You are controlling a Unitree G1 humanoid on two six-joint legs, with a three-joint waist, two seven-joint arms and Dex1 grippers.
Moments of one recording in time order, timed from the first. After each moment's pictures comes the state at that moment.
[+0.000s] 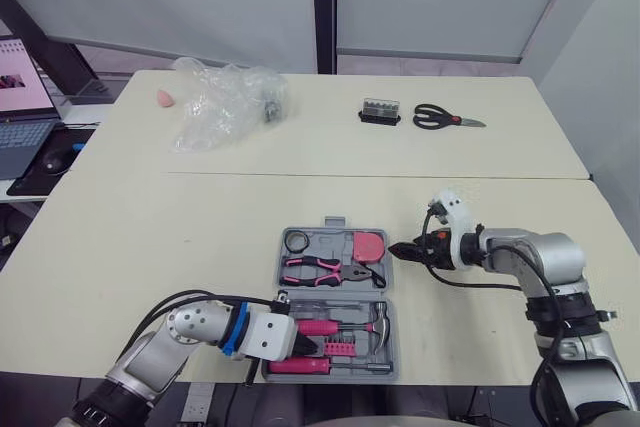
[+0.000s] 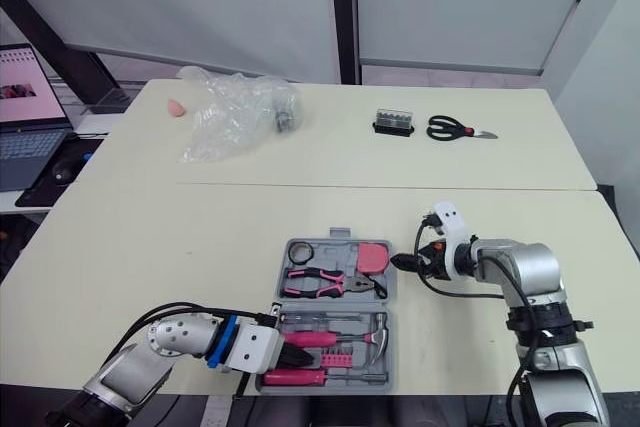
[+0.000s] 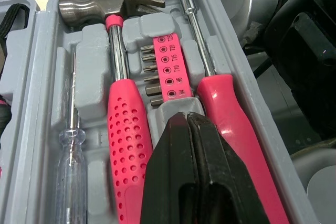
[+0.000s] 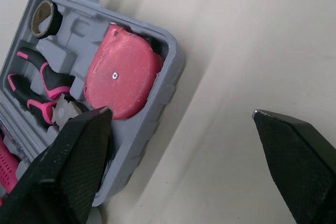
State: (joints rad) left arm -0.04 0.76 -0.38 -0.06 -0.03 -0.25 -1.21; right arm -0.47 -0.37 -0.04 0.01 0.35 1.26 0.67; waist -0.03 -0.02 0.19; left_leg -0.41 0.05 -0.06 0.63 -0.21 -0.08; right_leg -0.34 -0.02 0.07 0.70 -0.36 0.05
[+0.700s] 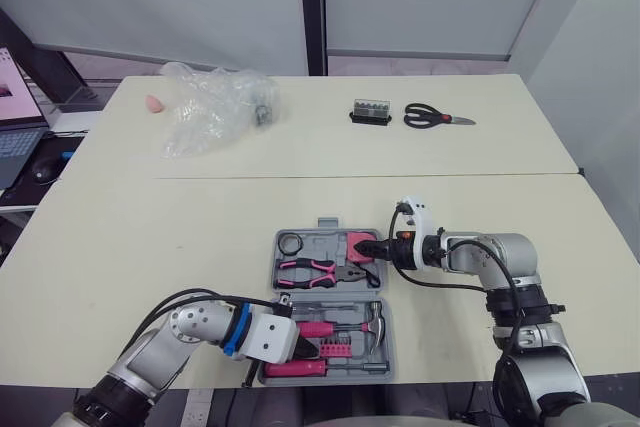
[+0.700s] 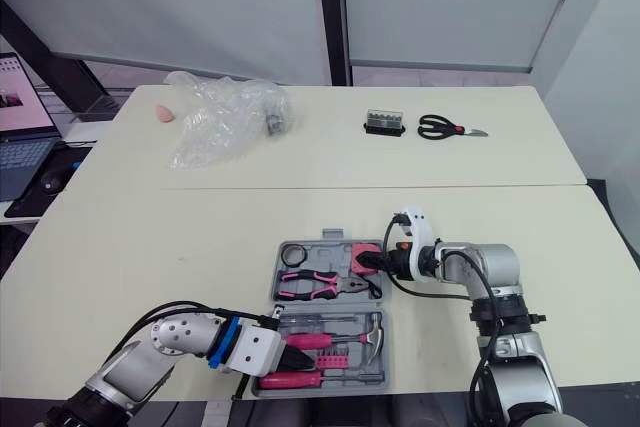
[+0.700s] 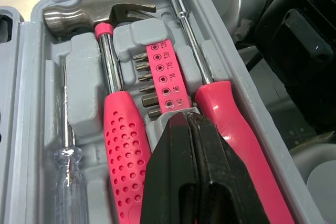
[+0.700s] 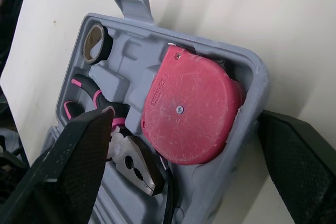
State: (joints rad) left arm -0.05 0.78 -0.41 -0.06 -0.02 -0.26 -1.23; right arm -0.54 -0.24 0.00 0.15 0.44 1.23 0.66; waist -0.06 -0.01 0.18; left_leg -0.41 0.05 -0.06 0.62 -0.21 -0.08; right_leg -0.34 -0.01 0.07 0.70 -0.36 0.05
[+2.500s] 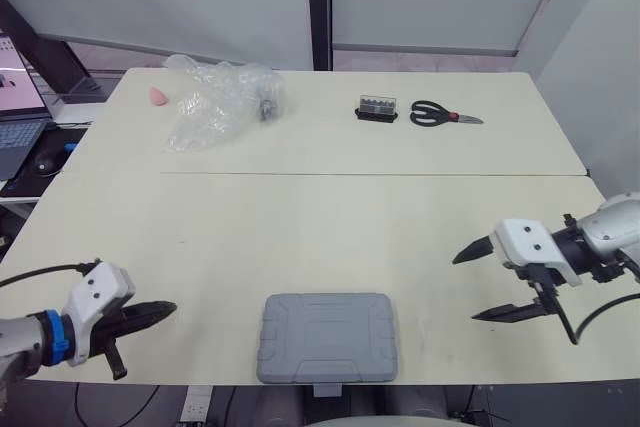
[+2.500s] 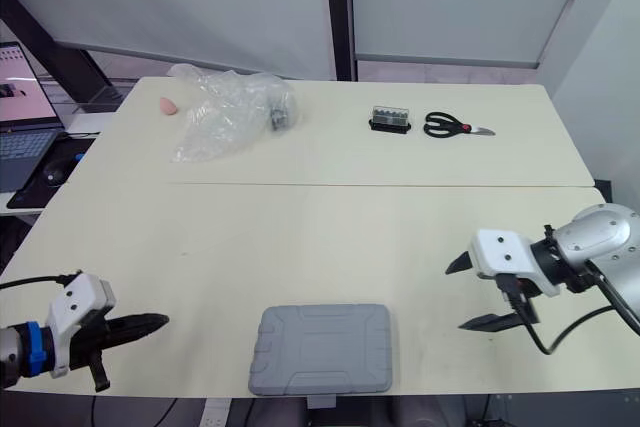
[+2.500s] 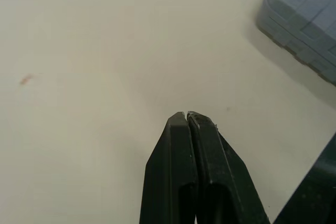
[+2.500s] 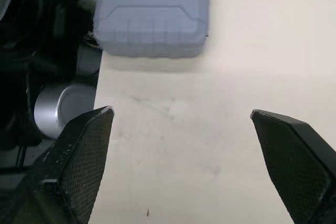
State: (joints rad) left arm 0.41 1.01 0.45 -0.15 -0.40 0.24 -1.13; right arm -0.24 -1.19 0.06 -0.33 0.36 0.27 1.50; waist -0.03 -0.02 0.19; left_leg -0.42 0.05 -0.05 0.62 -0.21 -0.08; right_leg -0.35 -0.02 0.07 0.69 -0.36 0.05
